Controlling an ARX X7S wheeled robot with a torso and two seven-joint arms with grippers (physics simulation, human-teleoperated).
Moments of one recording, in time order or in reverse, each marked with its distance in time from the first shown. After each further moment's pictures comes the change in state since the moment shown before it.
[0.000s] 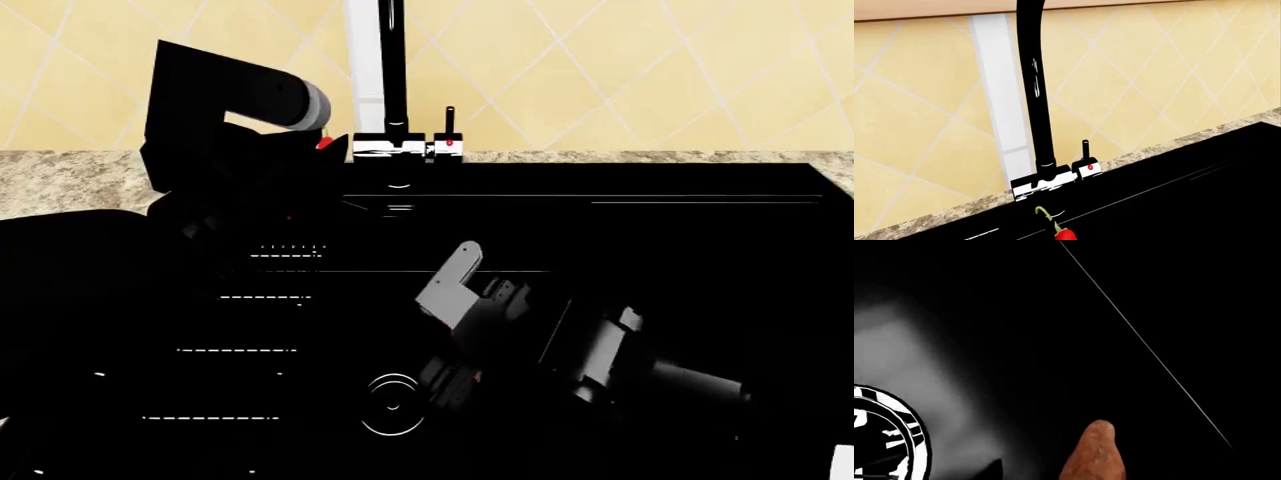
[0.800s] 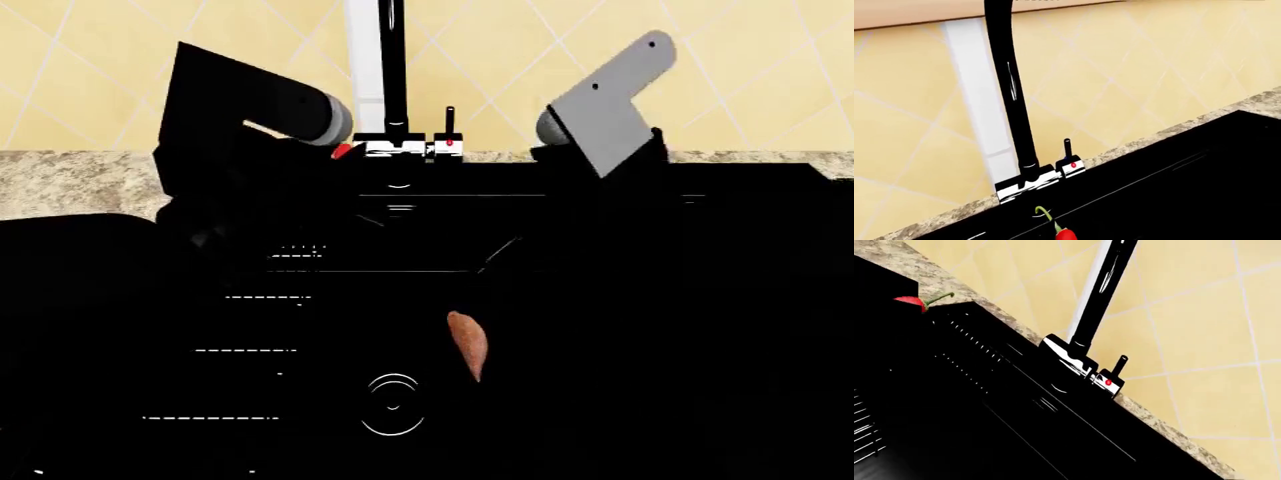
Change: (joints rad) left arm -0.023 0.009 -0.003 0.042 -0.003 -0.045 0.007; right arm 0.438 0.533 0.235 -0.698 0.305 0.001 0.182
